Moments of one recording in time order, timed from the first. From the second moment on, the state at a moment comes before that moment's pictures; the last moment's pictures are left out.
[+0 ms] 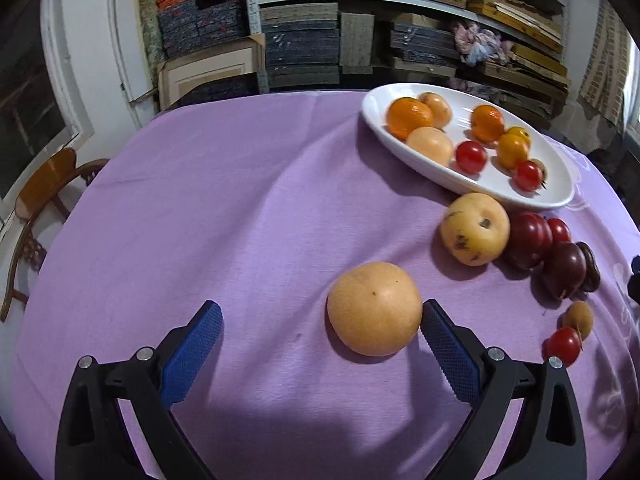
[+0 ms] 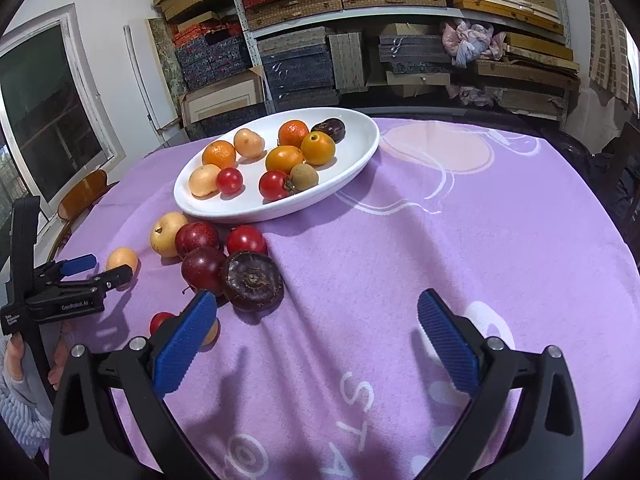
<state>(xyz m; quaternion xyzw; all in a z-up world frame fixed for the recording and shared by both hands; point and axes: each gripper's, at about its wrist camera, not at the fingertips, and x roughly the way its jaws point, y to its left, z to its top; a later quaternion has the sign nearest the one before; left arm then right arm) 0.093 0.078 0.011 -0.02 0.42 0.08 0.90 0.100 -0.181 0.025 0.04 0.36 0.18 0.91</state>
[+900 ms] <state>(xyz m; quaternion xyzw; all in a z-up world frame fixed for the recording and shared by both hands) 0.097 0.081 0.007 -0.04 0.44 0.05 0.89 0.084 -0.099 0.014 -0.07 0.40 0.24 0.88</state>
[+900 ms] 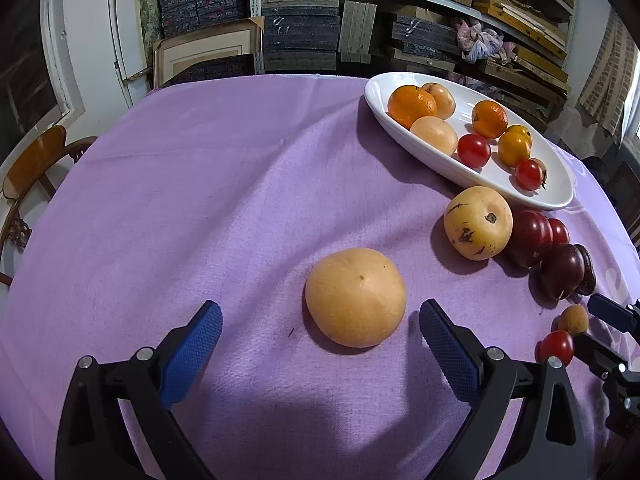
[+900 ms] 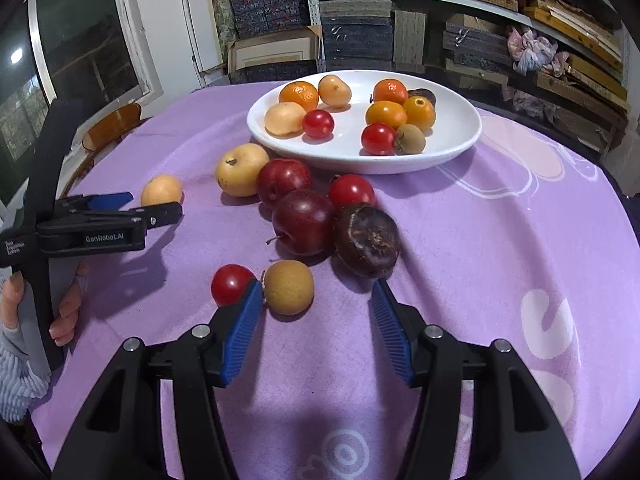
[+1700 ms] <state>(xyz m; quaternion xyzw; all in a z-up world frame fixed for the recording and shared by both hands) 0.090 0.067 0.015 -0.03 0.42 0.00 0.91 0.095 -0.139 0.009 0.00 0.42 0.24 0.88</state>
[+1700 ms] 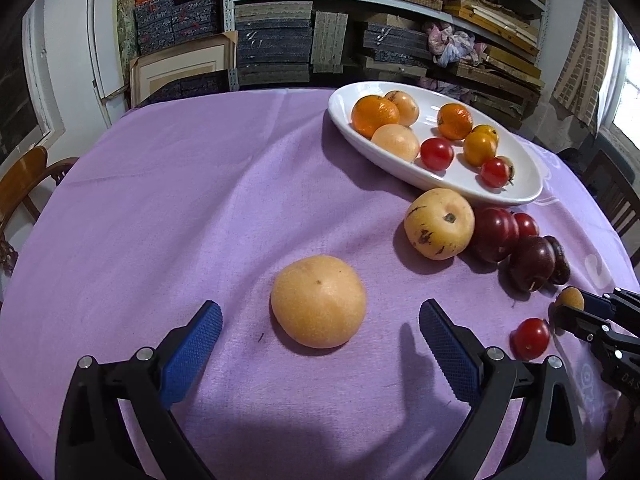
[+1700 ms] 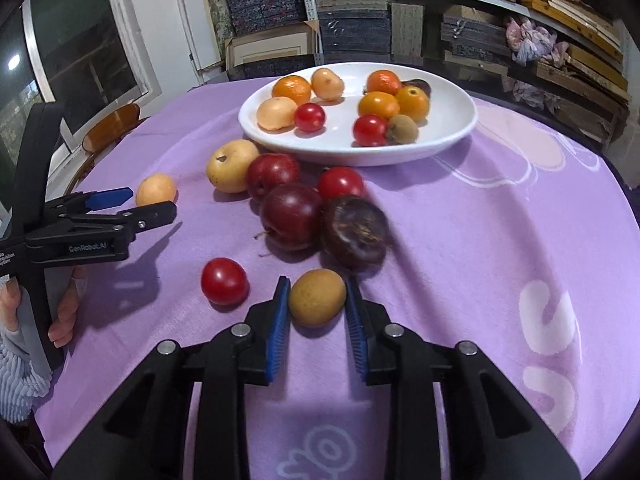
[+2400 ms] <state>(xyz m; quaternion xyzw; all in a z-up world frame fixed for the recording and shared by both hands) 0.077 0.066 0.023 -0.04 0.38 -0.01 0.92 0.084 -0.158 0.014 0.02 0.40 0.25 0.88</state>
